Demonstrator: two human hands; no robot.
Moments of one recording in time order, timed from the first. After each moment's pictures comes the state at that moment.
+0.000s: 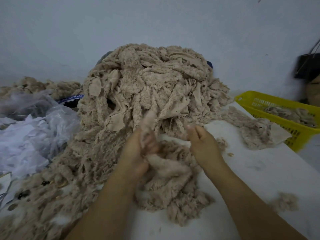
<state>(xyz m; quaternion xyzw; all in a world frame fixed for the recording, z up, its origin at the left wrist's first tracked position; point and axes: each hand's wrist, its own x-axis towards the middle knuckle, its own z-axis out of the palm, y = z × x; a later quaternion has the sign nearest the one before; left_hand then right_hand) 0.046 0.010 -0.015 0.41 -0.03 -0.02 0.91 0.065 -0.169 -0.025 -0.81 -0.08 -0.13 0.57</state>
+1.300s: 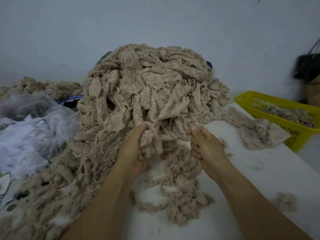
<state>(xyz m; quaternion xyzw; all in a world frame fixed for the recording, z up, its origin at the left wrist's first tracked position) 0.037 0.012 -0.006 0.51 0.03 0.03 0.86 0.065 -0.177 -0.029 -0.65 -0.06 0.00 0.76</state>
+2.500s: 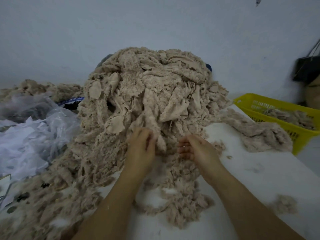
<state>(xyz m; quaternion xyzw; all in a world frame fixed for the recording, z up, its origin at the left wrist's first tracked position) 0.052 0.011 -0.035 0.87 -0.07 0.30 0.38 0.066 -0.165 -0.033 -0.63 0.00 0.04 0.77</state>
